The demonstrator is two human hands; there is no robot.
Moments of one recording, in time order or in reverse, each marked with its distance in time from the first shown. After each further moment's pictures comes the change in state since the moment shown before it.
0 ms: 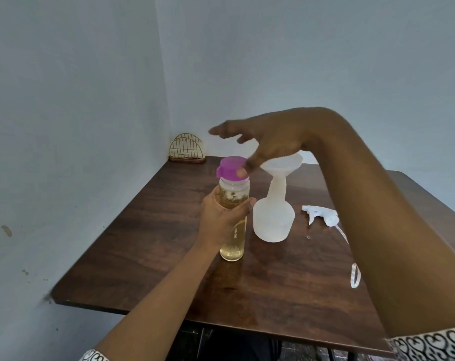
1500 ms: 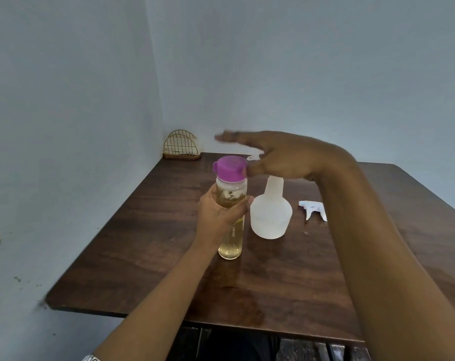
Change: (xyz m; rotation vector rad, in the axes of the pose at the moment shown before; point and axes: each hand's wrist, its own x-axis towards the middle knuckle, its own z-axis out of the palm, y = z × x) left_hand -0.001 0.003 0.002 -0.049 0.019 -0.017; right_hand -0.013 0.014 0.035 0.330 0.174 -0.023
